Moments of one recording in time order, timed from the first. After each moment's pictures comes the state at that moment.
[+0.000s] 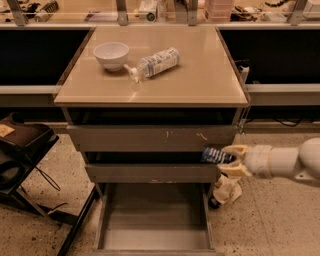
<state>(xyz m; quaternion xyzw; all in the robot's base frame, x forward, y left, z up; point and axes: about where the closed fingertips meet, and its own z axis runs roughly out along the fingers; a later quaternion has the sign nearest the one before) 0.550 -0.229 0.655 -0.51 0.72 0.16 0.45</state>
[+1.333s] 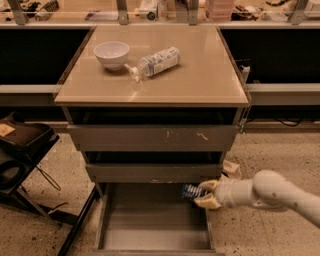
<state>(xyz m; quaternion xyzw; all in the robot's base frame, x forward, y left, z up) 0.518 -0.170 0.486 -0.49 0.77 0.21 0.35</state>
